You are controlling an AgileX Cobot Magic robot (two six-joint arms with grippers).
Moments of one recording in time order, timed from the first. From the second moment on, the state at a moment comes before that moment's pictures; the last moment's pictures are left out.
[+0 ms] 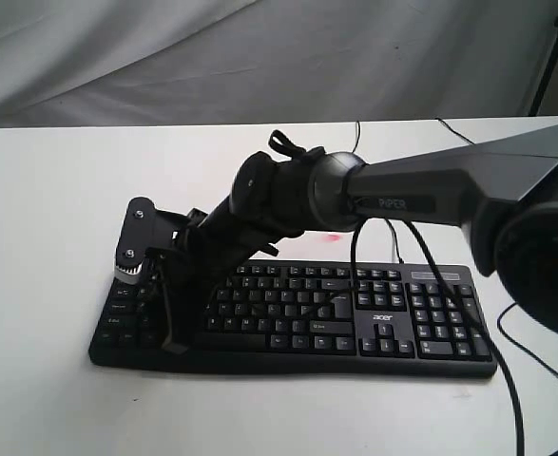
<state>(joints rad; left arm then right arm) 0.13 0.00 -0.01 0.03 0.19 0.09 0.47 2.30 -1.60 0.82 0.58 -1.46</state>
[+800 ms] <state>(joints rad) 0.13 0.00 -0.01 0.03 0.19 0.09 0.47 2.28 -1.60 0.81 0.58 -1.47</state>
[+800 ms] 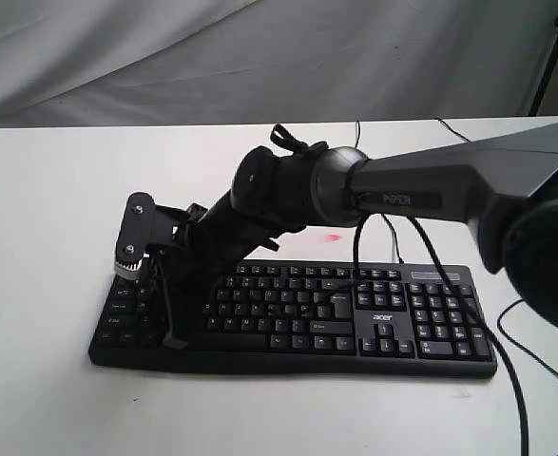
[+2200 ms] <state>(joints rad) 0.13 0.00 -0.01 0.03 0.19 0.09 0.36 2.10 -1.42 0.71 0.67 -1.38</state>
